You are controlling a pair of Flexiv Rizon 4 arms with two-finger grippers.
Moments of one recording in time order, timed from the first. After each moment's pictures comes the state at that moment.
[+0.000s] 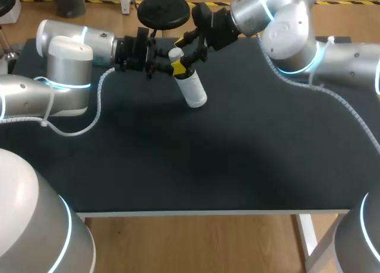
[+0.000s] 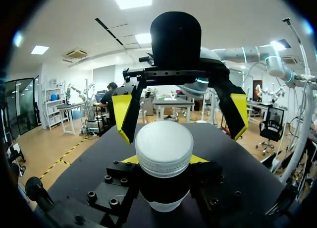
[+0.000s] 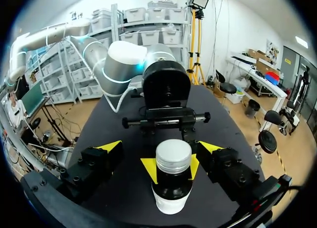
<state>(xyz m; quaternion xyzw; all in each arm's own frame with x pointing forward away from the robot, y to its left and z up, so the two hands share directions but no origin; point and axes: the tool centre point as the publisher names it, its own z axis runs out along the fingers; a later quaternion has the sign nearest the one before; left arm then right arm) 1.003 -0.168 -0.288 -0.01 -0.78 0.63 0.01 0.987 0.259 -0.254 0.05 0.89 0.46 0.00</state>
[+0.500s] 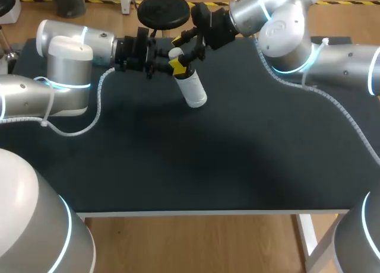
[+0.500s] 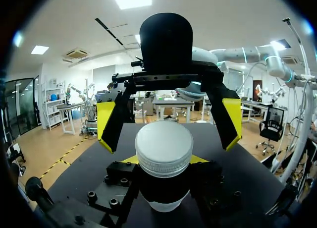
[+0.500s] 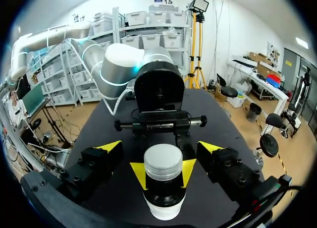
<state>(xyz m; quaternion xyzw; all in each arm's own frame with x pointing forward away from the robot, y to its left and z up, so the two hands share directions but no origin) 1.003 -0.168 -0.288 -0.01 -0.78 0.63 0.01 1.000 0.267 -0.258 0.04 0.88 0.47 0.00</state>
